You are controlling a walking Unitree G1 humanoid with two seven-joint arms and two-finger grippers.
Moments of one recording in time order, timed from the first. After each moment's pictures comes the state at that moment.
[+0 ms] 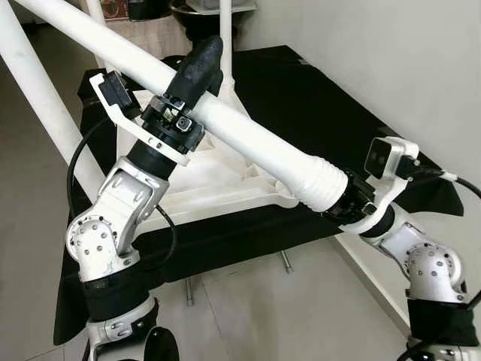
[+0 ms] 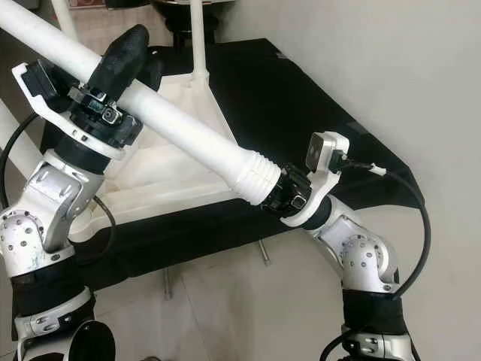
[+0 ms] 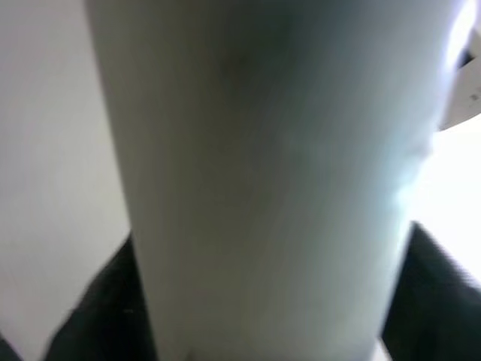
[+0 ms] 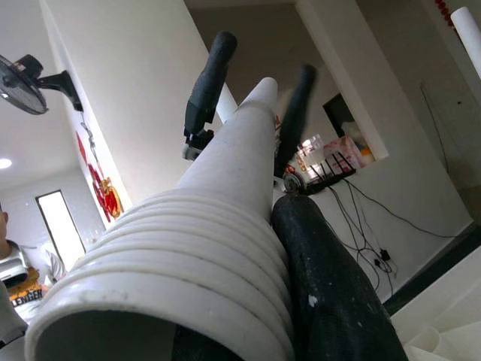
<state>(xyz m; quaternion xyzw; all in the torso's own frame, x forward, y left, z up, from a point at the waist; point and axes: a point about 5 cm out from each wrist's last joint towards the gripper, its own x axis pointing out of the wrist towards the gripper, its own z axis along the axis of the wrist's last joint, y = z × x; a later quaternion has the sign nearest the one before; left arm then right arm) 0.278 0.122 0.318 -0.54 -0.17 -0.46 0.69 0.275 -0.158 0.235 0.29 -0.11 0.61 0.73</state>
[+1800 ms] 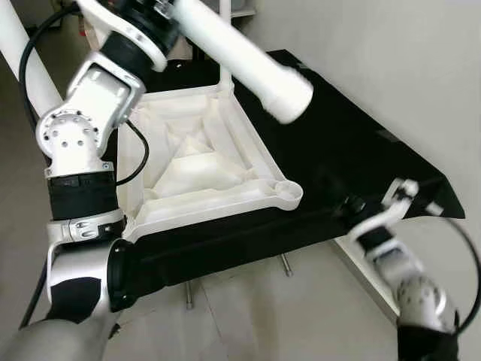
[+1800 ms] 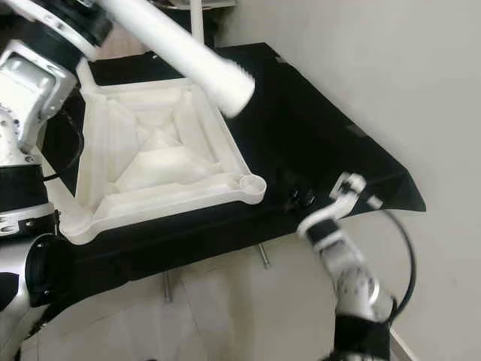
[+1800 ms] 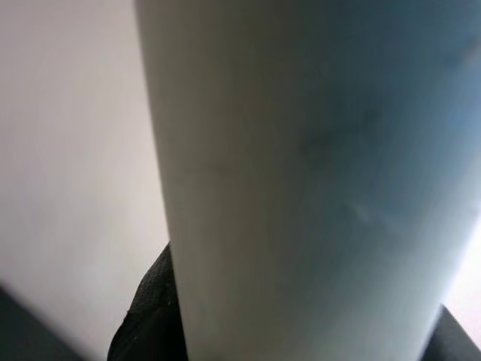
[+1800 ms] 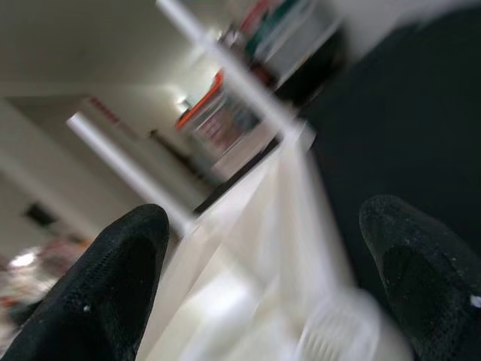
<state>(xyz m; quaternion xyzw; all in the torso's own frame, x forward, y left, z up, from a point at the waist) 0.330 0.124 0.397 -0.33 -0.22 -0.44 0.81 0.317 -0.227 0.194 0.35 -0.09 0.16 0.92</state>
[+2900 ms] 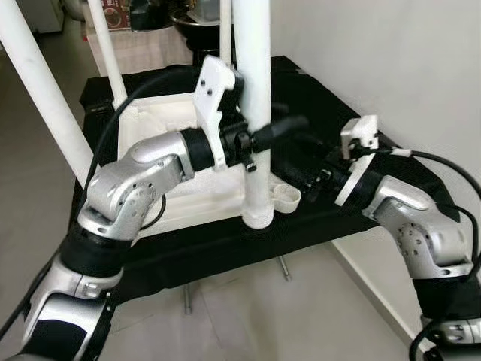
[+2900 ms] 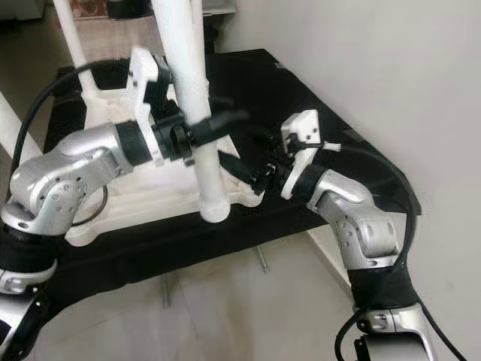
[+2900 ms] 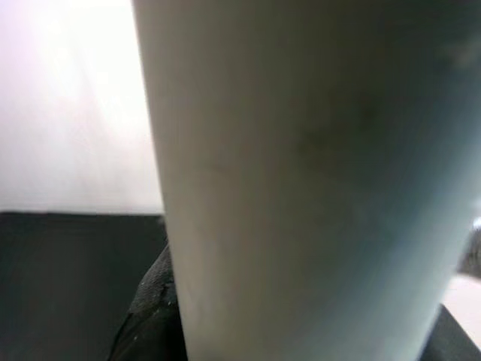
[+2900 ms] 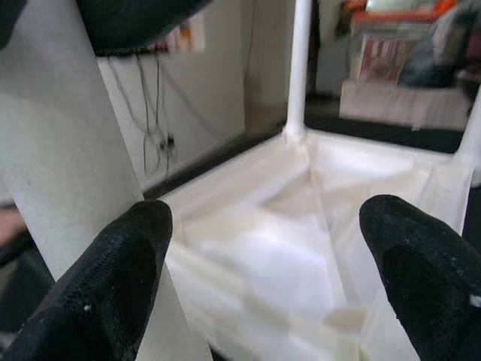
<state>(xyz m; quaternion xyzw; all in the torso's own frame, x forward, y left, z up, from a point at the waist) 0.299 0.065 0.312 0.01 -0.15 -0.54 0.83 0.317 -0.155 0.247 -0.03 -0.05 0.45 0.89</state>
